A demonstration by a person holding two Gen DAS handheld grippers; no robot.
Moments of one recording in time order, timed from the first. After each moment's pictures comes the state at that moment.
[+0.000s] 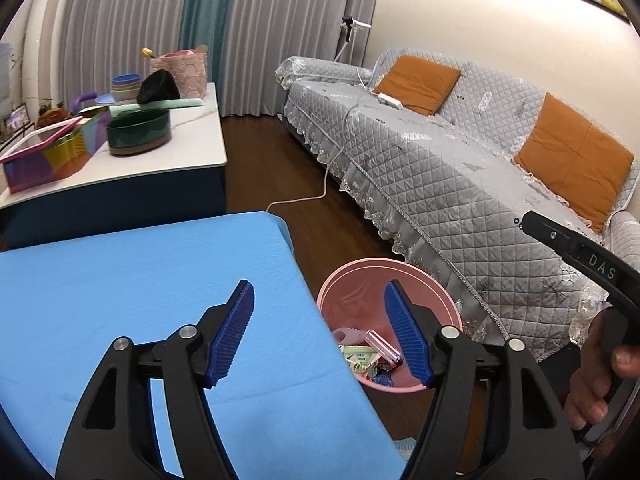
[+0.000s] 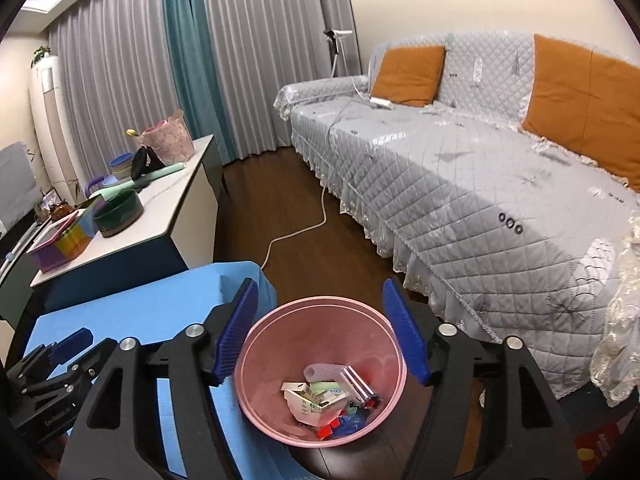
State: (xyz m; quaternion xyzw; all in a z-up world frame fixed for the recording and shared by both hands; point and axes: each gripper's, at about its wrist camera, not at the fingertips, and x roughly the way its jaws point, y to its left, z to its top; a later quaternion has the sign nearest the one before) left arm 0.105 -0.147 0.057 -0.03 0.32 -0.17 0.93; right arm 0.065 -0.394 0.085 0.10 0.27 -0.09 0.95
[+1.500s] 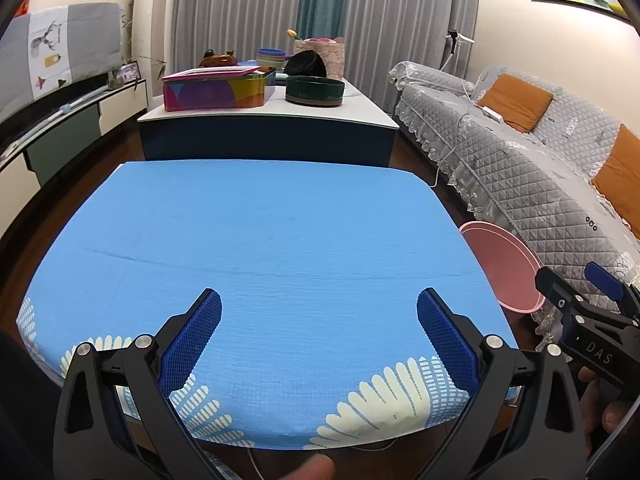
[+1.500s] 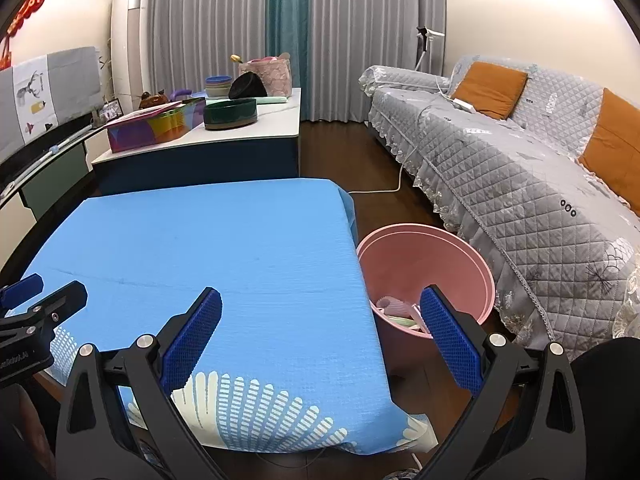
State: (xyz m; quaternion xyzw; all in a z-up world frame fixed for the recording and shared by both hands) left arm -0.016 0.014 0.025 -0.06 0.34 0.01 0.94; right arm -0.017 -0.209 0.029 0.00 0.31 0.01 0.95
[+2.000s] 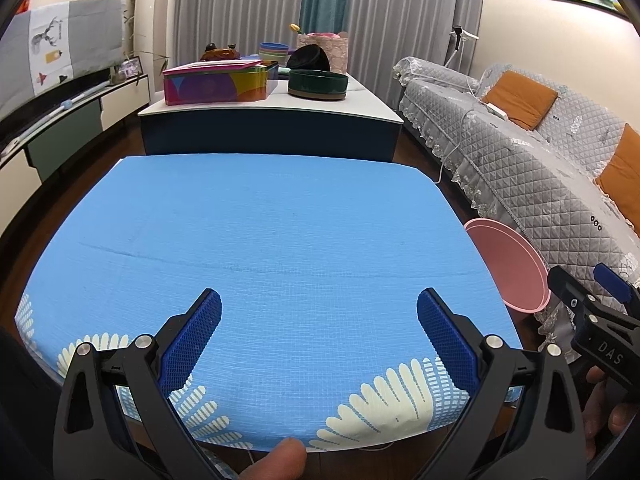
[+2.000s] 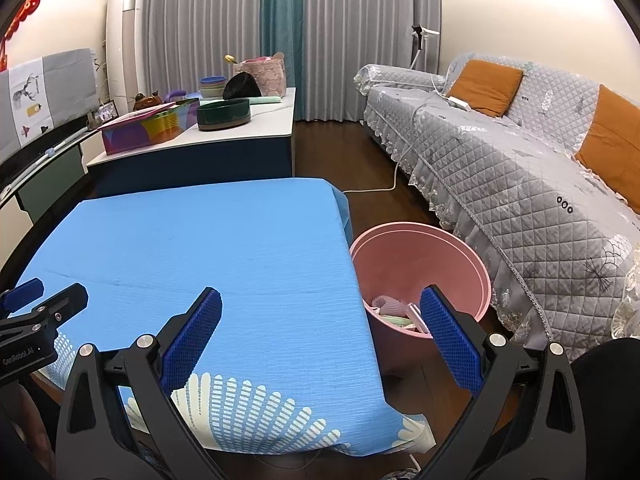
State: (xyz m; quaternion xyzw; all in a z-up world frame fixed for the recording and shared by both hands) left arm -0.013 0.010 0.021 -0.06 0.34 0.01 0.94; right arm -0.017 -0.216 0.030 0.00 0.31 0.00 0.95
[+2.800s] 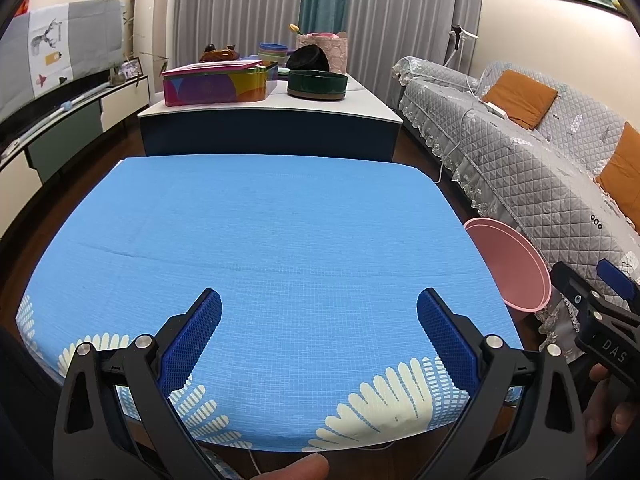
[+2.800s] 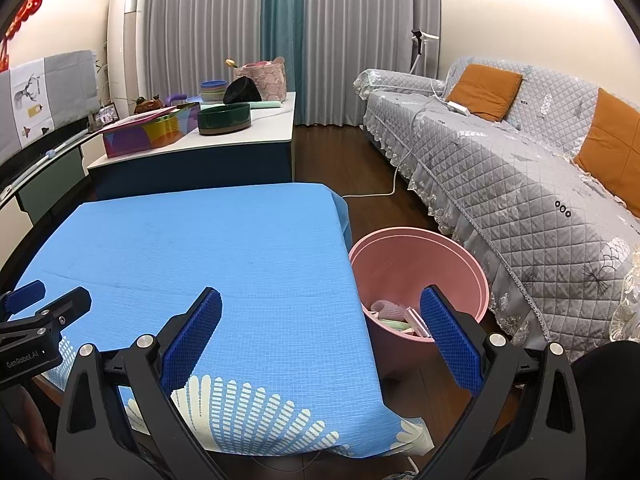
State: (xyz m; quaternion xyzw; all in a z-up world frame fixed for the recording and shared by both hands) left arm -0.012 0.009 0.020 -0.06 0.34 0.01 0.94; right arm -0.019 -0.214 0.032 0.00 0.30 0.00 0.95
